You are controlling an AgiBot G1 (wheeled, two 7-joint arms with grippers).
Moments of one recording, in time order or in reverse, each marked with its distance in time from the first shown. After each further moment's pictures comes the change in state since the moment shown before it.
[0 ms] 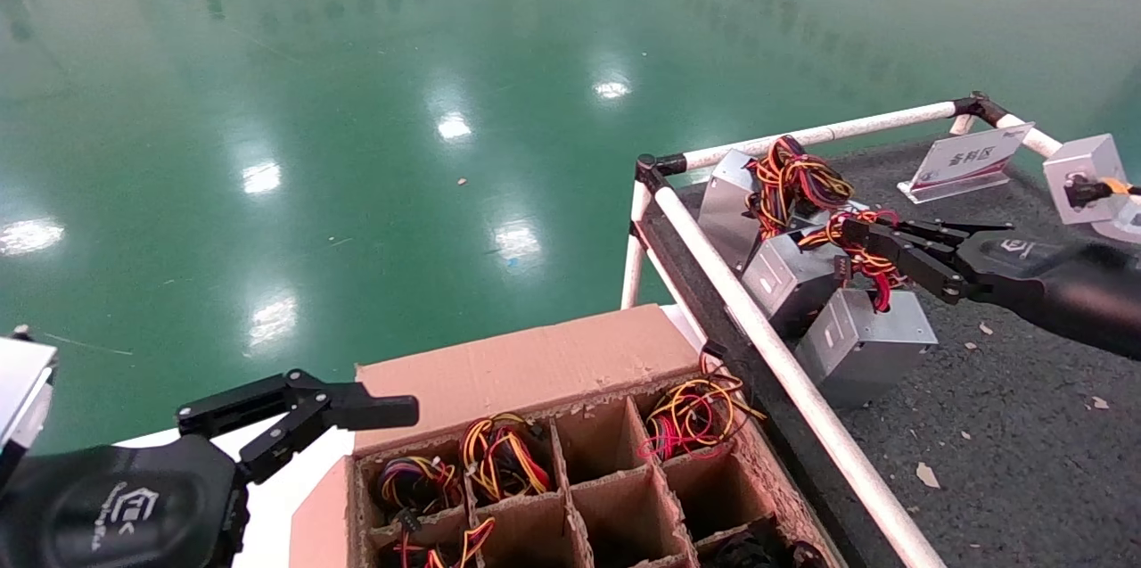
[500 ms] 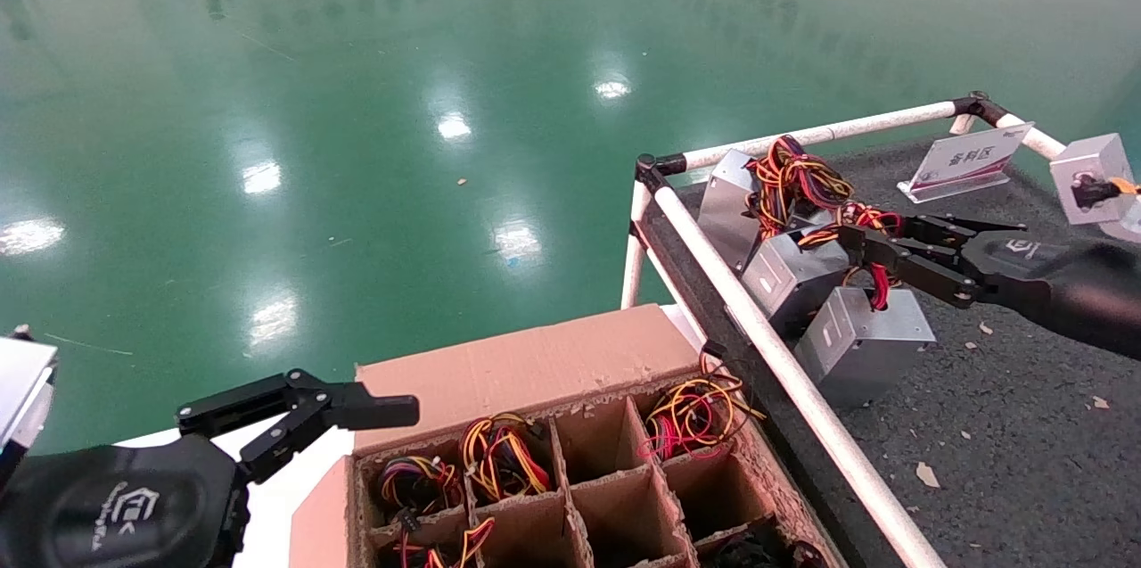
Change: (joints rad) left arm 0.000 0.000 0.000 0.000 0.000 0.000 0.000; right arm -0.001 0.001 0.000 0.002 -0.001 -0.001 0.001
